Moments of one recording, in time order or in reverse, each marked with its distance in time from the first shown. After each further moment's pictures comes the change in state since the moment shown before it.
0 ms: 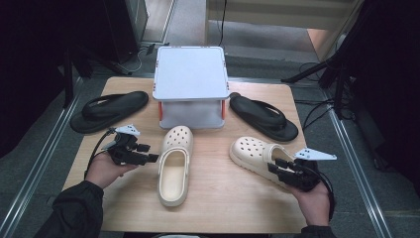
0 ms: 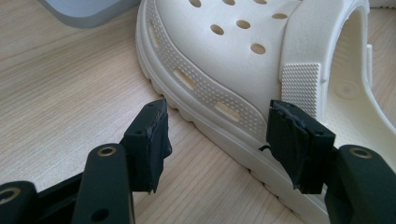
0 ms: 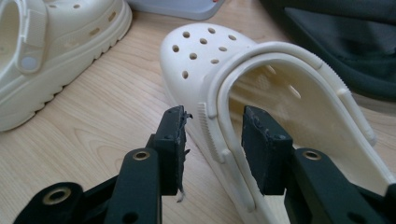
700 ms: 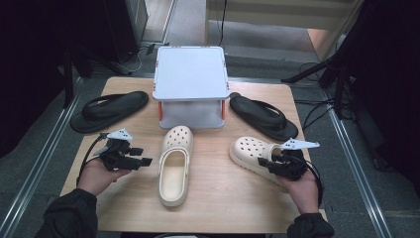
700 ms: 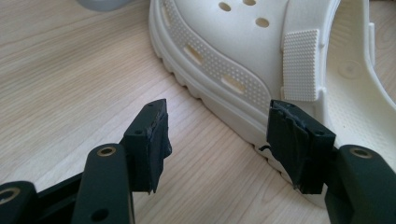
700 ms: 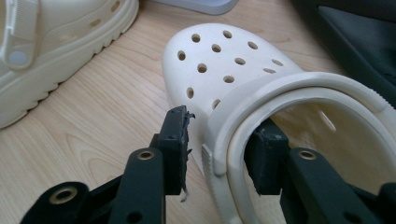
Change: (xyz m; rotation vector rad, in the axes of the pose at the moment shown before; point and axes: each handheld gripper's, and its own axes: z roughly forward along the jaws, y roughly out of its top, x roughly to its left) left arm -0.003 -0.020 -0.018 -0.020 0.052 -0.020; right arm -0.005 0.018 0.037 0.060 0.062 -0.048
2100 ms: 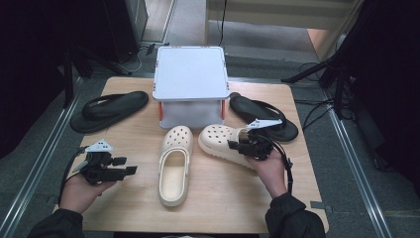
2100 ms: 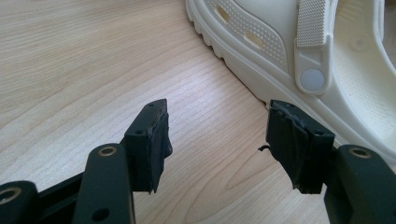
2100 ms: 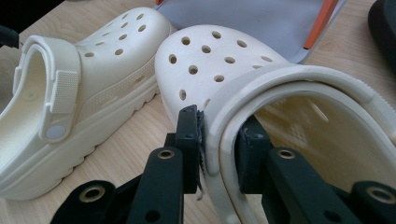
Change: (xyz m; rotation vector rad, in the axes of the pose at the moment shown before) left arm -0.005 -0.038 -0.030 -0.047 0.085 -0.087; right arm 0.042 0.066 0.065 0.011 0.099 -0.022
